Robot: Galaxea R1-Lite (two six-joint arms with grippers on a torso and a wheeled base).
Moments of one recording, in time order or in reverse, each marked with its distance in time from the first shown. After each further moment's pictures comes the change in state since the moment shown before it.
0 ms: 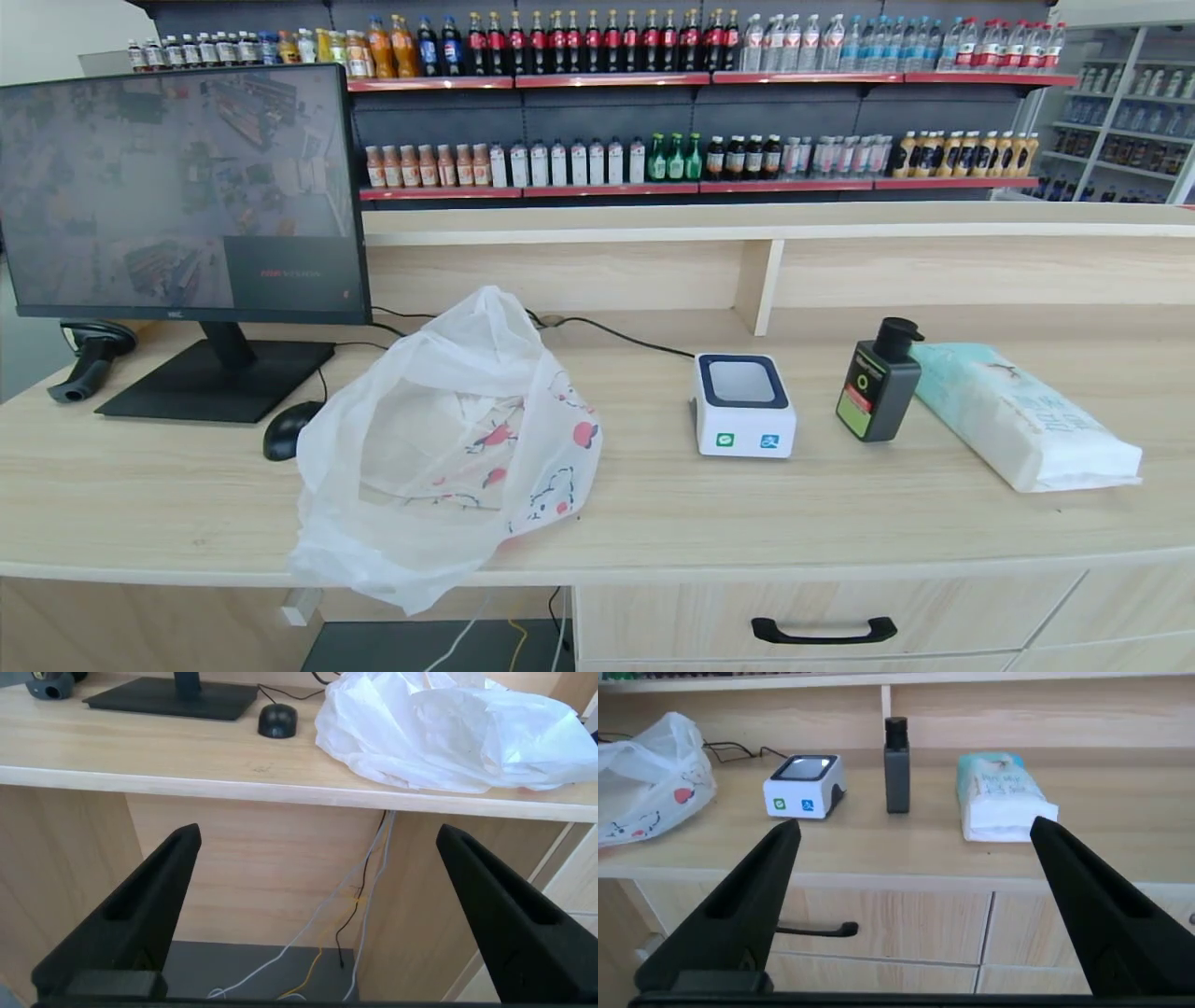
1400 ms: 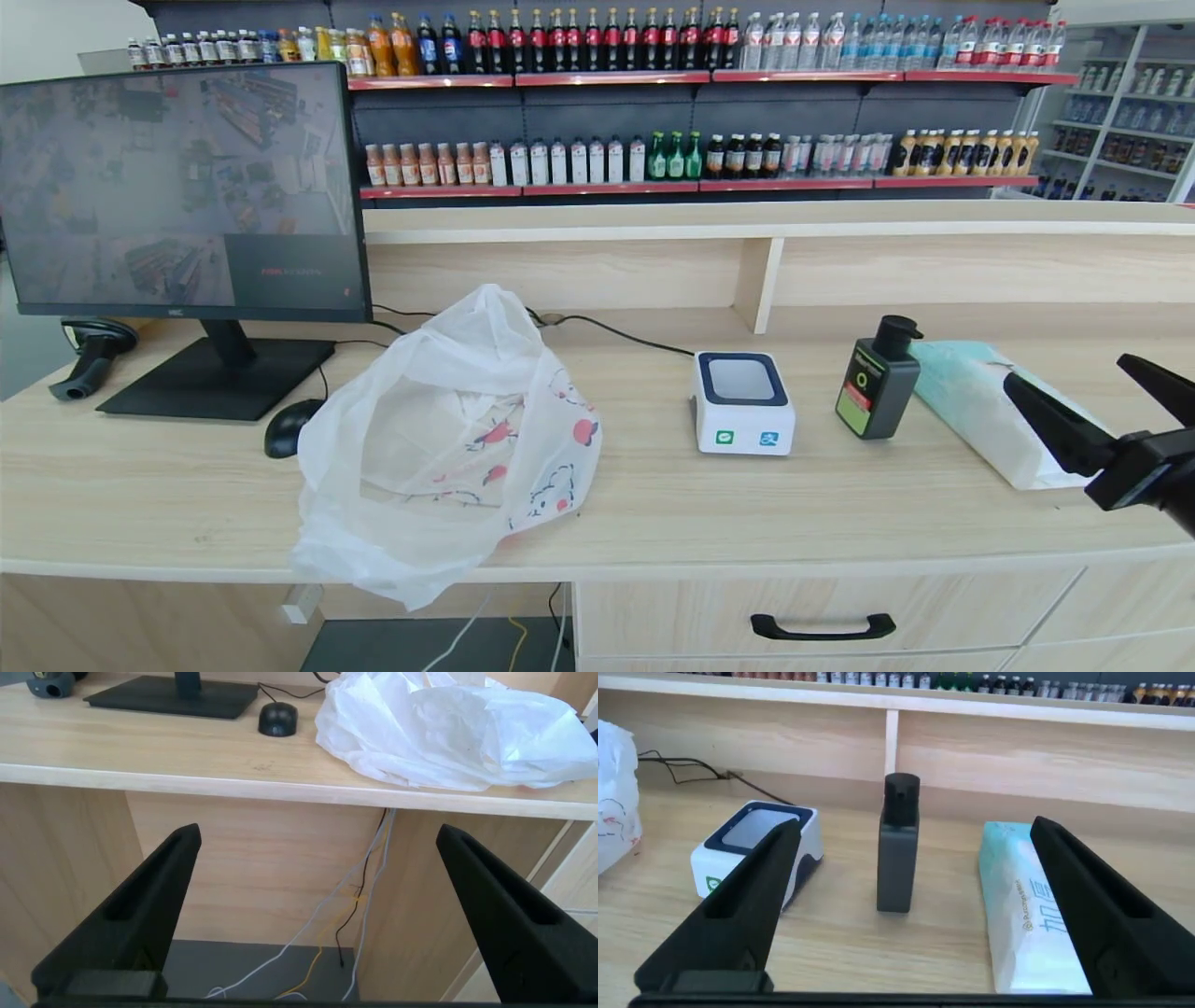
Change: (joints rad) left arm 0.000 0.000 0.000 0.000 0.000 0.000; right arm 0.040 1.147 0.126 -1.319 0.017 -0.084
